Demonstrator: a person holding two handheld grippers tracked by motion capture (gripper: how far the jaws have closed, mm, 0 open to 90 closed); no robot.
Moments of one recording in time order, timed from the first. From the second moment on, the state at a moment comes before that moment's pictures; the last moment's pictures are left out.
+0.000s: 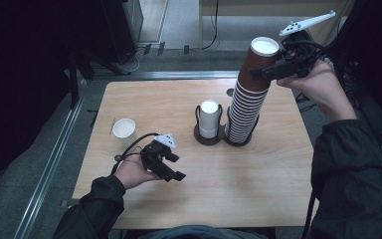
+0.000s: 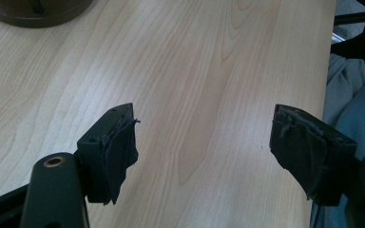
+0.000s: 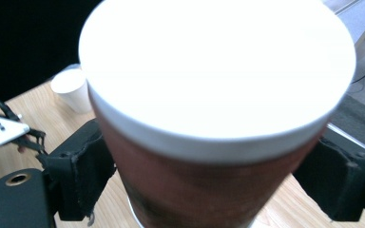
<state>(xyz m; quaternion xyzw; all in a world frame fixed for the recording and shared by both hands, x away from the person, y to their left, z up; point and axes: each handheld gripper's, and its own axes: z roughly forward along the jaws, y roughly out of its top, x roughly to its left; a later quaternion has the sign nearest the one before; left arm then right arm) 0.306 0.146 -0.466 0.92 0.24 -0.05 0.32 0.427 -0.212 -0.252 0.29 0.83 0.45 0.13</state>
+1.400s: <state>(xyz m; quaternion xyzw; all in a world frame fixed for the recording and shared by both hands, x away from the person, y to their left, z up) 0.304 0.142 -0.467 0.93 0.22 -0.04 0.30 0.412 -0.216 -0.200 0.27 0.81 0.49 0.20</state>
